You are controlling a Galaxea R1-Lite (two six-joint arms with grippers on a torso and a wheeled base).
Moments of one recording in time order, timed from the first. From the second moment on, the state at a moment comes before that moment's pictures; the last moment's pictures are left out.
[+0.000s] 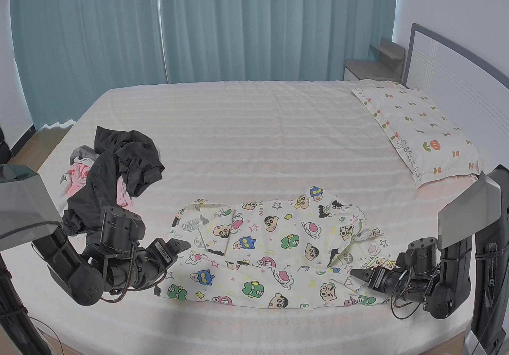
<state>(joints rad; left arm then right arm) -0.35 1.97 -0.41 -0.82 -0.01 -1.00 0.27 2.40 -0.16 -1.54 0.10 0.67</state>
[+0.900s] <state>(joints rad) -0.35 1.97 -0.39 -0.86 -0.01 -0.99 0.28 2.41 -0.11 -1.55 0.06 0.64</state>
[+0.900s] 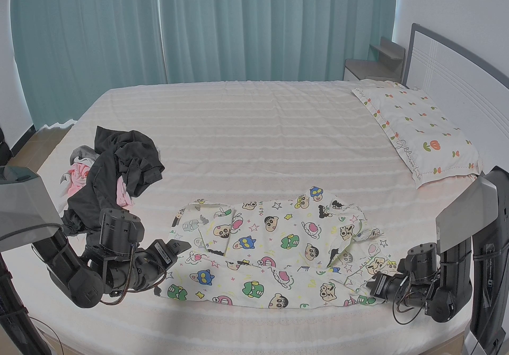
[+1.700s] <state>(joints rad) -0.35 1.98 -0.39 -0.87 0.01 -0.99 0.27 2.45 -0.17 -1.55 0.03 0.65</state>
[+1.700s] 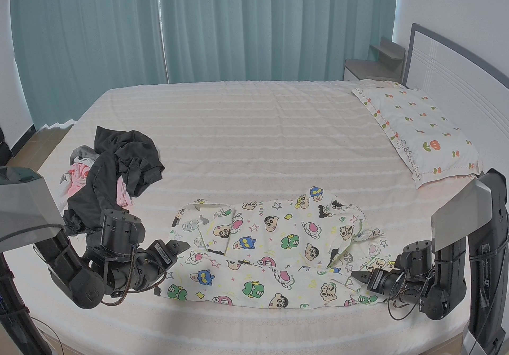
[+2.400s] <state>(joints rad) -0.35 1.98 -0.39 -0.87 0.02 -0.99 0.27 2.46 -0.23 -1.55 0.01 0.67</state>
